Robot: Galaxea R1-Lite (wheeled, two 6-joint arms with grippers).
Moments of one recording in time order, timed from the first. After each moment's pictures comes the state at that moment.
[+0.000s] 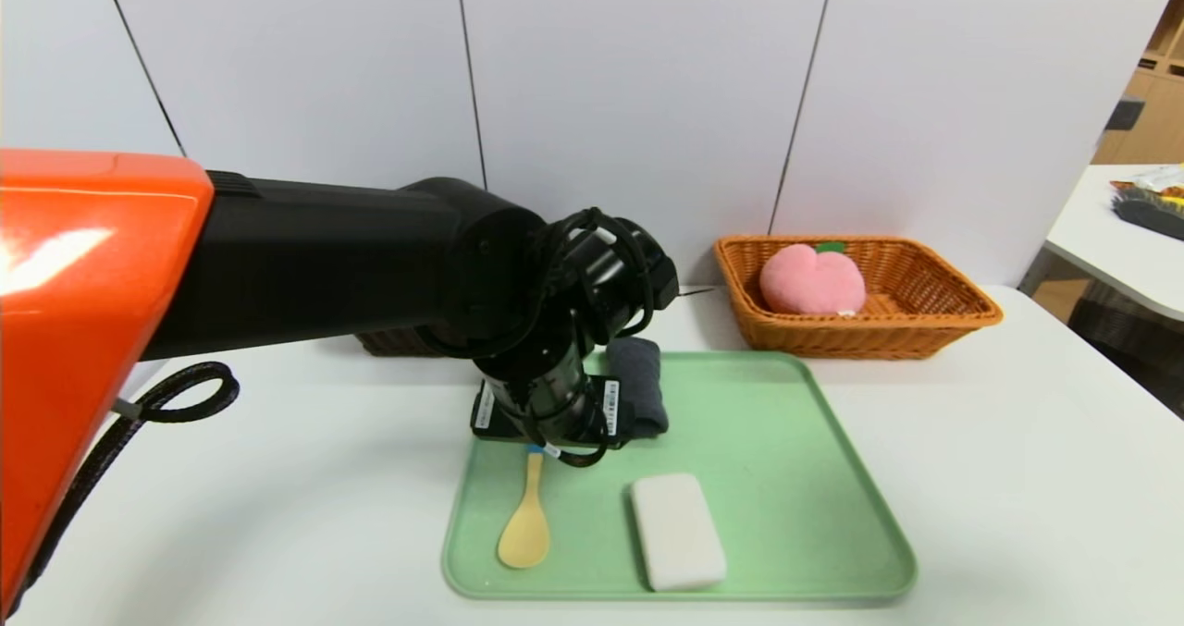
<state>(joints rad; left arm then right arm) -0.82 2.07 -1.77 0.84 0.27 -0.67 0.23 1.14 -1.32 1.11 -0.32 0.19</state>
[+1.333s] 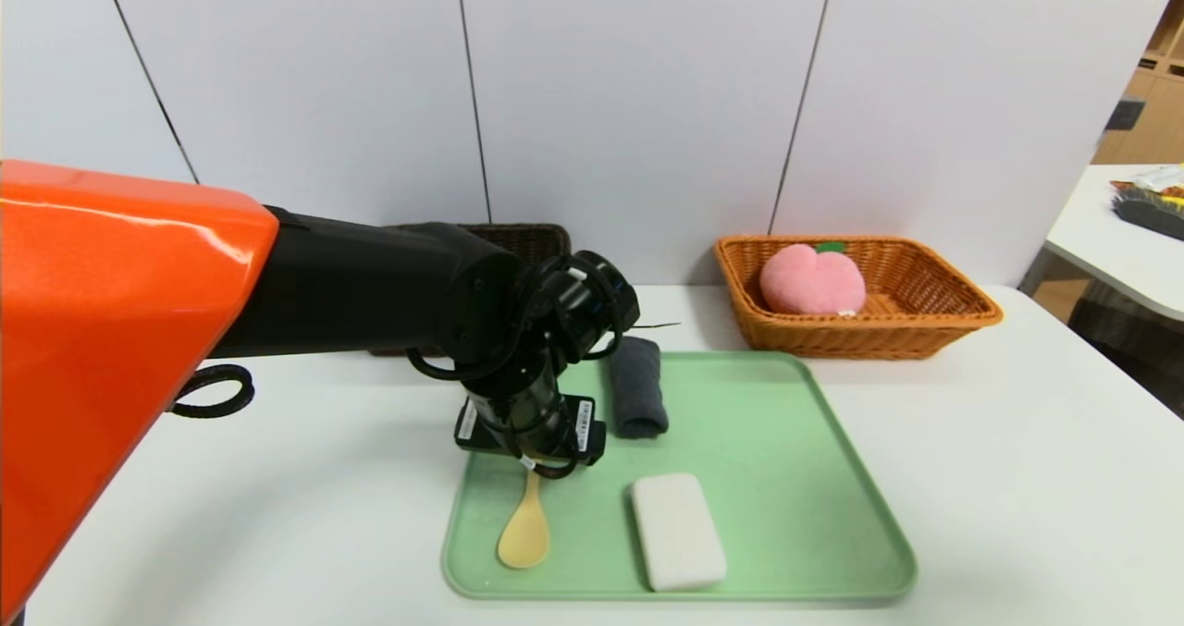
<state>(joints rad) -0.75 2.08 -1.63 0.73 0.24 -0.59 0.23 1.14 -1.32 1.11 -0.31 0.19</state>
